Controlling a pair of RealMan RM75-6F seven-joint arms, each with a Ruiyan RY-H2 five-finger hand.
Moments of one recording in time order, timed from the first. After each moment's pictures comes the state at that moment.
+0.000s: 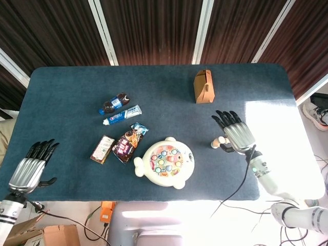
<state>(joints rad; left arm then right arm) -0.31 -1.07 0.05 -1.57 1.45 1.30 0.04 0.67 -1.16 0.10 -1.61 -1.21 0.98 -0.20</state>
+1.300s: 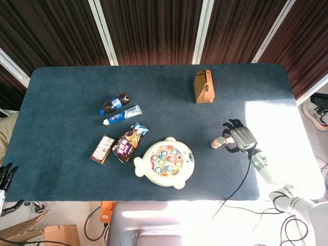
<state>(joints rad) -0.03 -1.27 0.07 -1.06 1.55 1.56 -0.23 0.68 -1.55 0.03 -0.82 -1.48 0.84 0.39</state>
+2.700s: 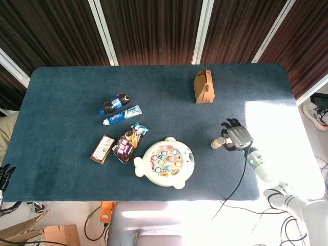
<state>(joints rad) -0.02 -1.22 0.05 -1.12 1.55 1.50 -0.22 0.70 -1.59 0.04 -0.78 -1.46 0.80 0.33</state>
